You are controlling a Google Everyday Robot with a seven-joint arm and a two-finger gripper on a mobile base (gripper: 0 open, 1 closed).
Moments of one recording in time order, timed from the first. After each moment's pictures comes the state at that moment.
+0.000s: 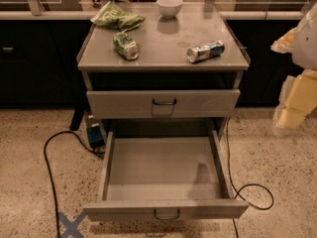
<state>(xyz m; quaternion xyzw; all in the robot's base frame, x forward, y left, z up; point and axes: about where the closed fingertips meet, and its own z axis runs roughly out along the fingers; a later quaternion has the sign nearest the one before) 0.438 -0.216 0.977 -0.60 0.78 -0.04 0.16</state>
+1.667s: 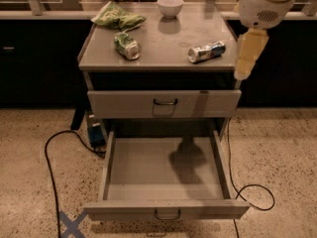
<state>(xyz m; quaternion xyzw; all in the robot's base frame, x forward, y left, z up) 0.595 -0.198 0.979 -0.64 0.74 -0.13 0.17</state>
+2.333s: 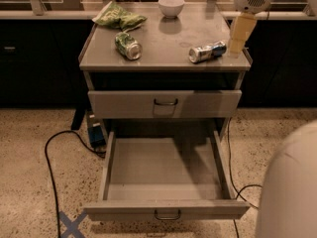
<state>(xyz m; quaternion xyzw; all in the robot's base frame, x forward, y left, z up) 0.689 -0.211 0.975 -0.63 0.74 -0.13 0.19</state>
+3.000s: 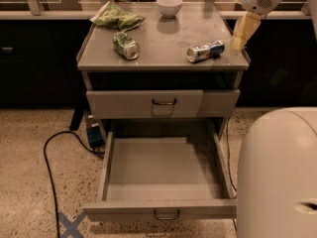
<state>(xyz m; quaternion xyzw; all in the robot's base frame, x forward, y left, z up) 0.719 -0.225 0.962 -0.62 0.74 -0.06 0.24</state>
